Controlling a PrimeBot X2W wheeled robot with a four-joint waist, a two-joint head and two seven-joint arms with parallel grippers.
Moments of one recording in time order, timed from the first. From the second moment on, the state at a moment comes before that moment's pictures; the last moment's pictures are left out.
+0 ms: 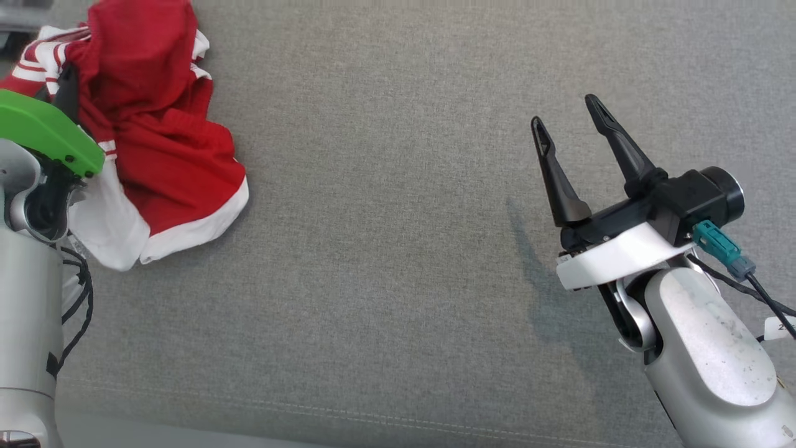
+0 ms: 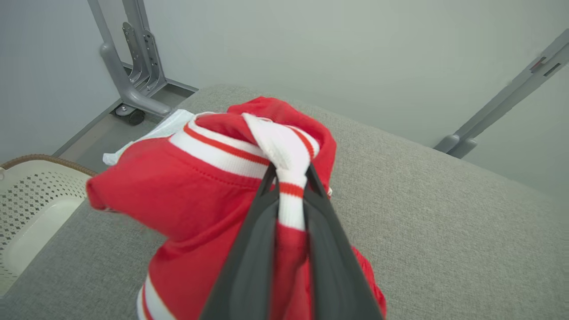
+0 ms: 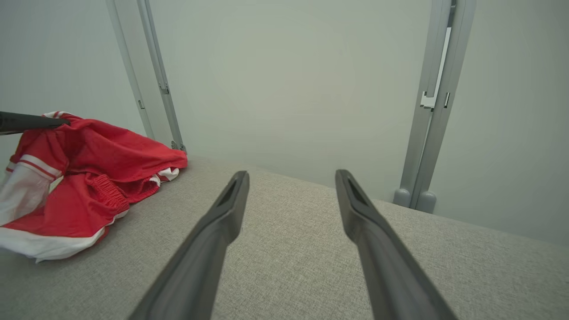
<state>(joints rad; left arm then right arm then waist) -0.87 0.26 -0.13 0.81 -0.68 -0.12 0.11 -0.33 -0.19 0.39 0.03 0.19 -0.03 -0.23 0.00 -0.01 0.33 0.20</state>
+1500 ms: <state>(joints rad) -0.55 0.16 -0.60 0.46 -0.66 -0.12 0.16 -0.15 -0.15 0.30 -0.03 0.26 -0.03 -0.25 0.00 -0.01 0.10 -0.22</state>
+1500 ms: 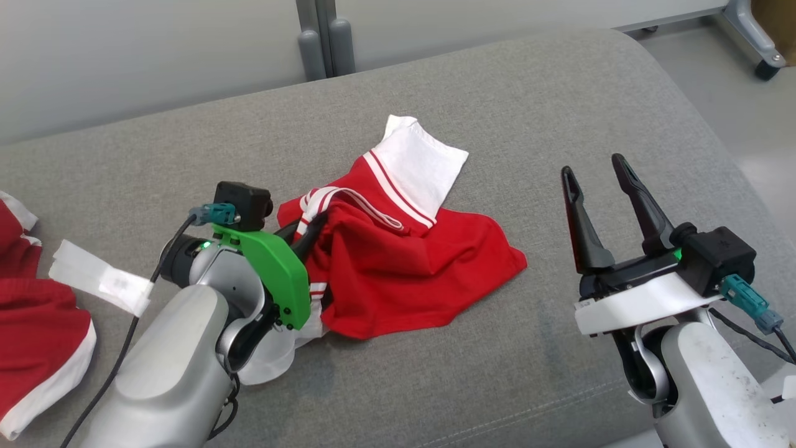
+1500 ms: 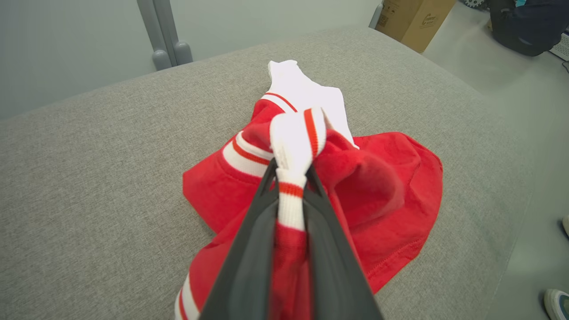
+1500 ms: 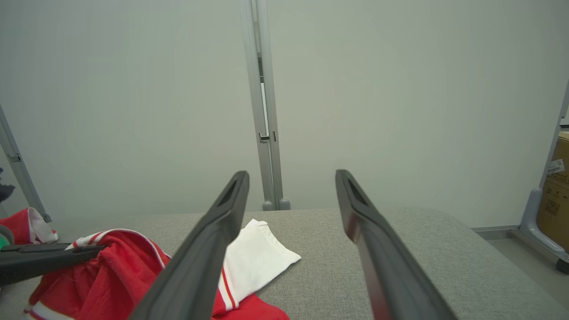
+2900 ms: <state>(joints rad) -0.31 0.24 -0.42 0.28 -0.62 0.01 -0.23 -0.07 -0.16 0.27 0.00 0.27 0.00 -0.25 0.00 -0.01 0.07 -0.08</state>
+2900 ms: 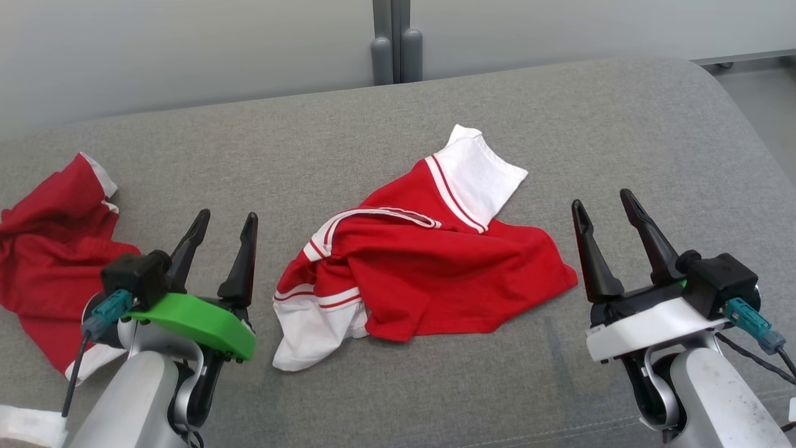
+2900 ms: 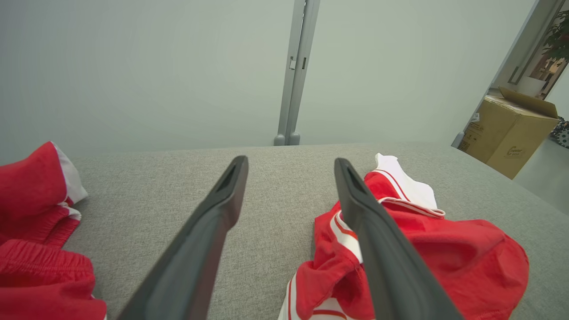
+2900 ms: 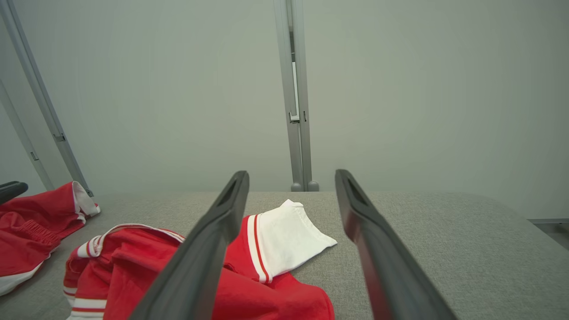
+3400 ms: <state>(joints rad) -0.20 0.24 -0.41 0.17 -0.60 0.03 -0.24 -0.03 -0.16 0.23 -0.03 0.28 -0.02 -0.25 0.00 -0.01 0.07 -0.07</state>
